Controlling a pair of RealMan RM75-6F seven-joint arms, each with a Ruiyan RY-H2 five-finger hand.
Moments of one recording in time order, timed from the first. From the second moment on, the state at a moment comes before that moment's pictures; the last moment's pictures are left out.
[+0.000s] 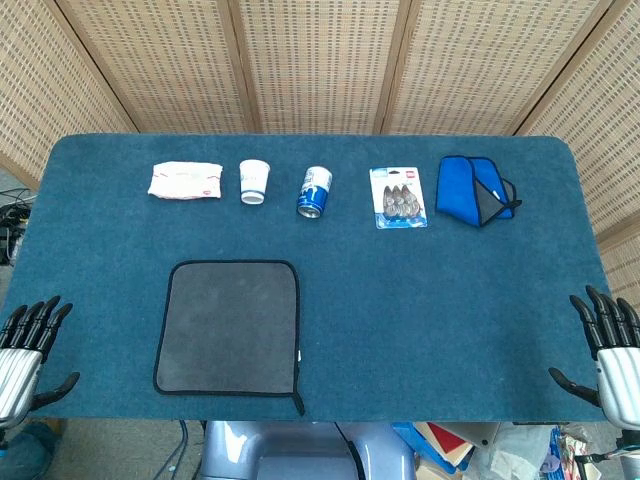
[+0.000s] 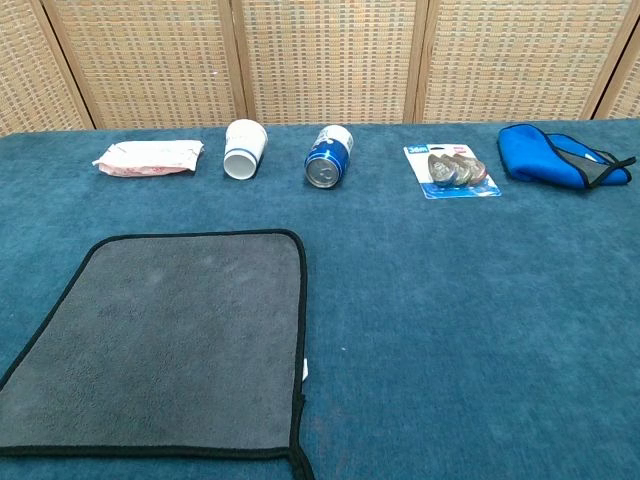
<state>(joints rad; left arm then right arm) -0.01 -1.03 0.05 -1.79 1.63 1.52 0.19 0.00 -1.07 0.05 -1.62 -1.63 1.65 0.00</state>
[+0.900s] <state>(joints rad) -0.48 -1.14 -0.04 -1.62 1.85 1.04 0.20 0.02 -1.07 0.09 -1.61 -1.51 1.58 0.02</state>
